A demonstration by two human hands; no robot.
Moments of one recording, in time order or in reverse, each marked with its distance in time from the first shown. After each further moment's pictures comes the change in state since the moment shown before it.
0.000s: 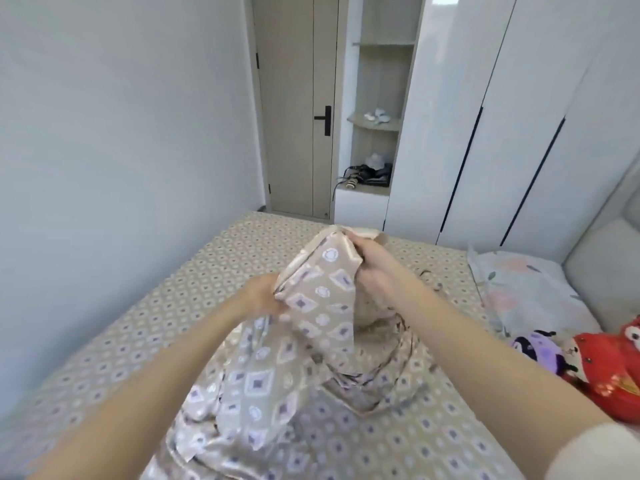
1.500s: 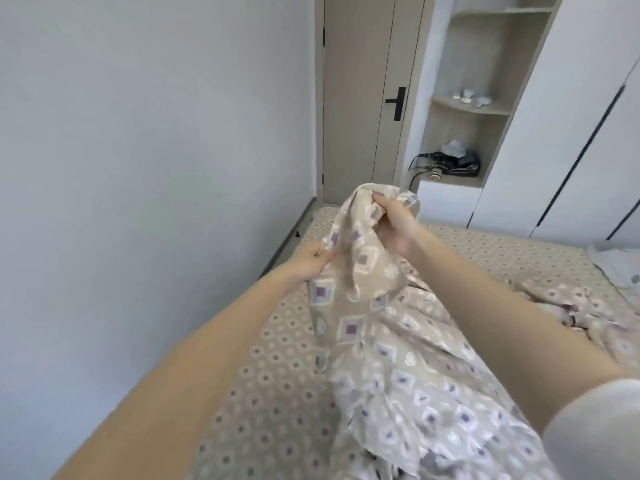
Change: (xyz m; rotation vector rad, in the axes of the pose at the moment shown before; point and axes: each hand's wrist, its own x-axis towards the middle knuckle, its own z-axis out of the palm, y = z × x) left_hand 0.056 -0.430 -0.279 -0.516 0.032 -0.073; right_hand 0.273 0.194 0.443 -0.176 0.098 -0.182
